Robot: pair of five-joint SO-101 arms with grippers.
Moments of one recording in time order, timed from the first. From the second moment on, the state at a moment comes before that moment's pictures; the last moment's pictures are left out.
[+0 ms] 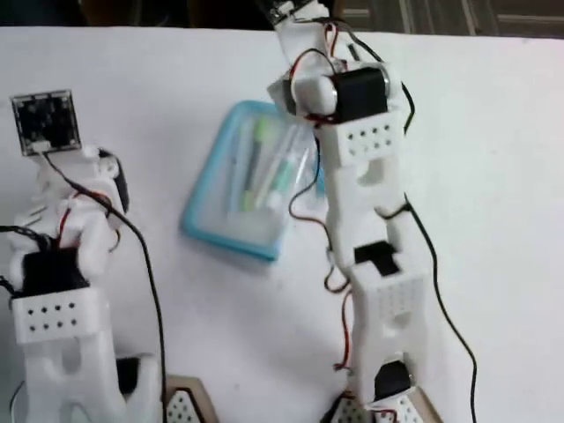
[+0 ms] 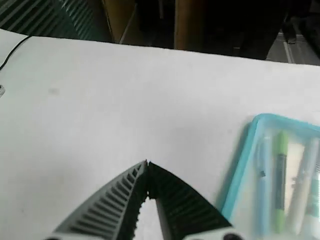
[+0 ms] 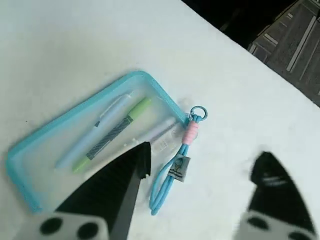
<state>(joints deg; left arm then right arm) -16.2 -51.2 44.6 49.6 0.1 -19.6 27.6 -73.4 100.3 21.4</state>
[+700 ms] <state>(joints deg) -16.0 -82.3 82.5 40.3 -12.7 -12.5 -37.7 25.5 70.1 19.1</state>
